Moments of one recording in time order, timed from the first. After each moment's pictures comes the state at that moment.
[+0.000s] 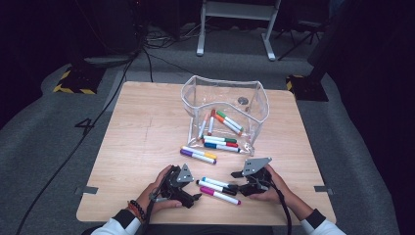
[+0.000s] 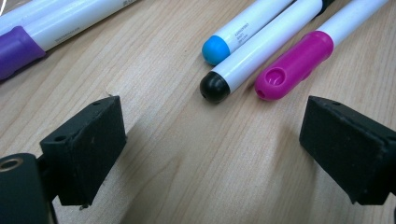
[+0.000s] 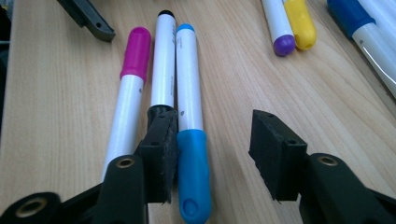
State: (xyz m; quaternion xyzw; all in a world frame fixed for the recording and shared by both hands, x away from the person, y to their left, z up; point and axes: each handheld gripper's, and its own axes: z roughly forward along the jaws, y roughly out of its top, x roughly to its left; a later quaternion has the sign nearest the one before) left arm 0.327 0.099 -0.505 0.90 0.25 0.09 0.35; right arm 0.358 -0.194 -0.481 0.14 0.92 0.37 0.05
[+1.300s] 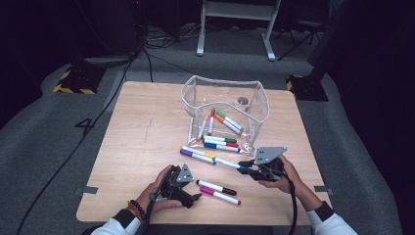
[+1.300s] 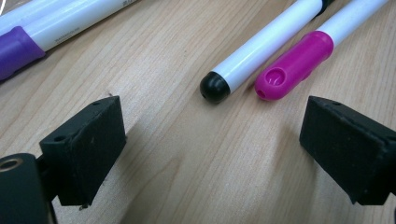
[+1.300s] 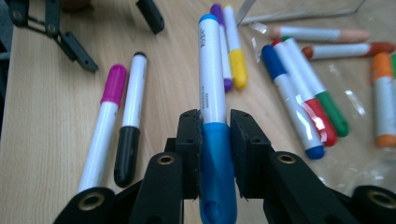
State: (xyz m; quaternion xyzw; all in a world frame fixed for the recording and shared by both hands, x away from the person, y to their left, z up) left arm 0.327 0.099 -0.505 0.90 0.25 0.09 0.35; right arm 0.370 -0.218 -0.427 0.12 0.91 0.39 0.11
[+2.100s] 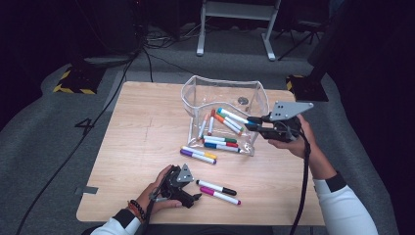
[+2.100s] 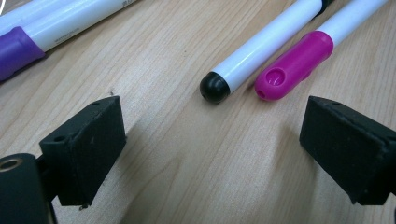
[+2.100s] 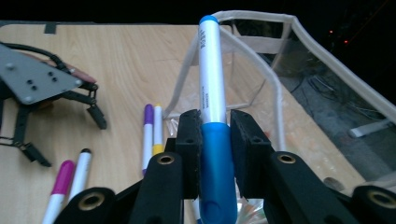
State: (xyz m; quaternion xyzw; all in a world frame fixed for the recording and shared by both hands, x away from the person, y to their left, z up) left arm 0.327 0.099 -0.505 0.90 0.25 0.09 0.35; right arm 0.412 -0.218 -0.298 0.12 0.87 0.44 0.20
